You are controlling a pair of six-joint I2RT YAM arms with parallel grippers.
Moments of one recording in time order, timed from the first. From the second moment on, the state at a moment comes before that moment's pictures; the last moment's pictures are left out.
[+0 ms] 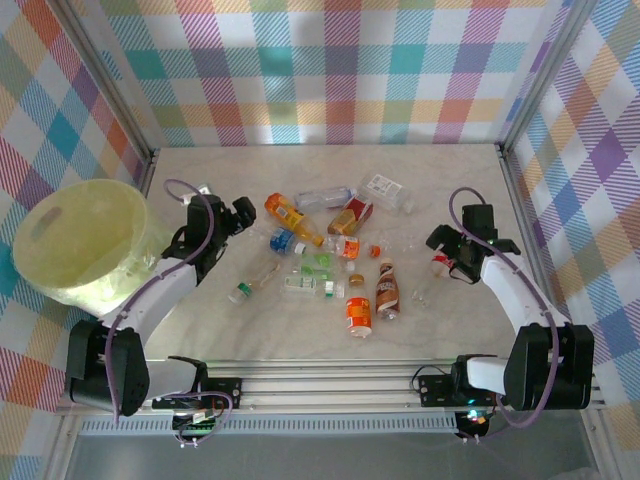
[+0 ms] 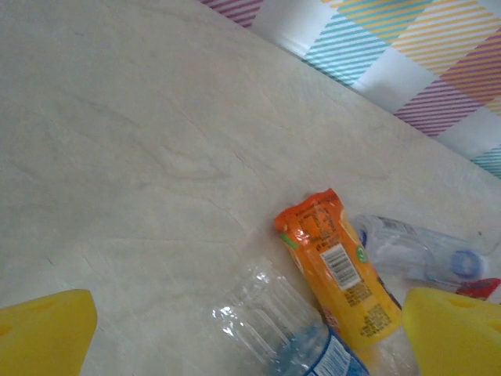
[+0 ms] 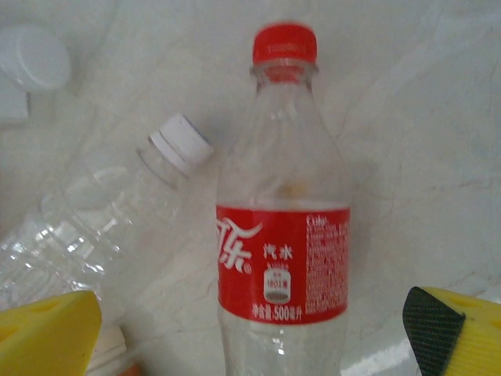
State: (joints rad) left arm -0.23 1.26 0.82 -0.12 -0.15 -0.63; right arm 0.03 1.24 0.80 -0.59 0.01 0.67
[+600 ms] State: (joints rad) left arm -0.33 1.26 0.83 -0.16 0.04 -0.75; right arm 0.03 1.35 0.68 -0.54 -0.10 0.68
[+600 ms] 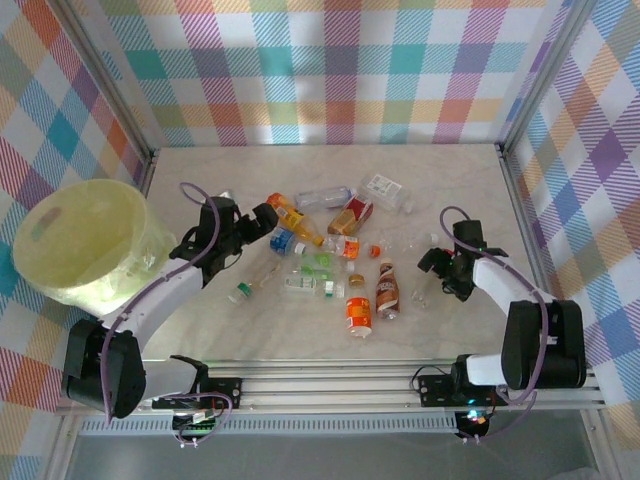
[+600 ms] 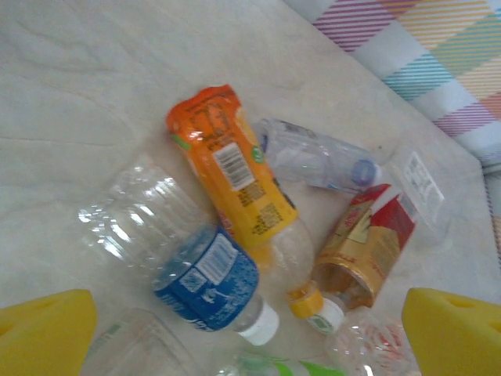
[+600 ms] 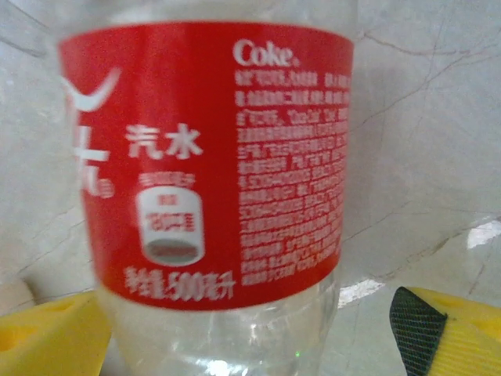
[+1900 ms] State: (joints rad) left arm -0.56 1.45 1.04 0.03 0.19 -0.81; right arm 0.16 1.08 0.77 -0.30 -0.39 0.37
